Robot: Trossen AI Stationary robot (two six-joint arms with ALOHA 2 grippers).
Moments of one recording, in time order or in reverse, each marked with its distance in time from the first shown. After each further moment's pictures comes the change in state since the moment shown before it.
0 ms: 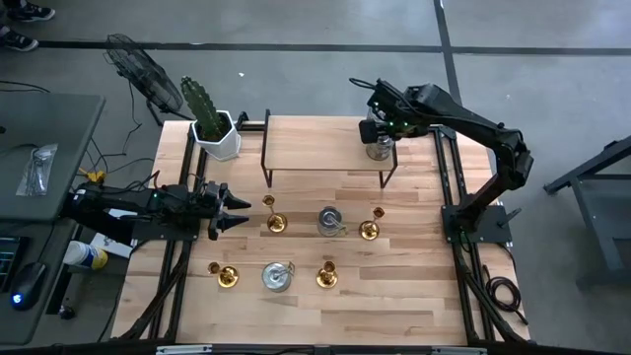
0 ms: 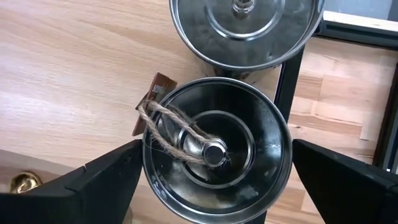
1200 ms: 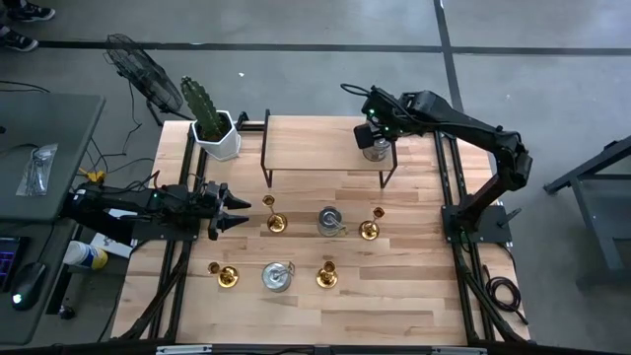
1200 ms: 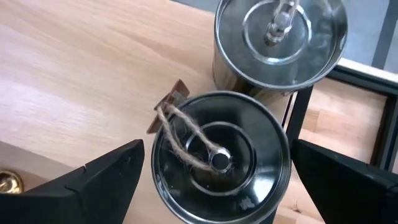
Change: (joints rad) left arm 0.000 0.000 0.000 0.000 0.000 0.000; right arm 0.082 -0.003 0.000 0.062 0.112 -0.064
